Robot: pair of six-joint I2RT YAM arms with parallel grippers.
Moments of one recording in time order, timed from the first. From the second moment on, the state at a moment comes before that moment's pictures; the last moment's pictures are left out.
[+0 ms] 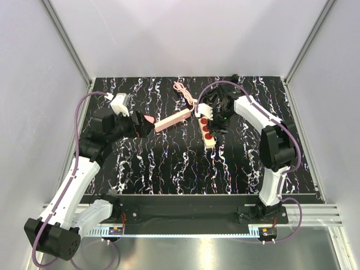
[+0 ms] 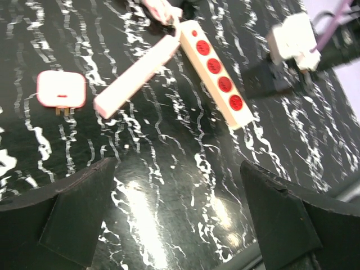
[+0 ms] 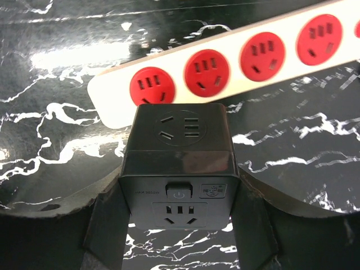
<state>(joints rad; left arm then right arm) -0.27 0.94 0.92 -0.40 0.30 -0.32 0.36 1.93 1.61 -0.96 -0.31 -1.12</state>
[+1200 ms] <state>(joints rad) -0.26 0.92 0.92 -0.42 0.19 -0.32 0.42 1.90 1.57 -0.99 -0.36 -1.22</state>
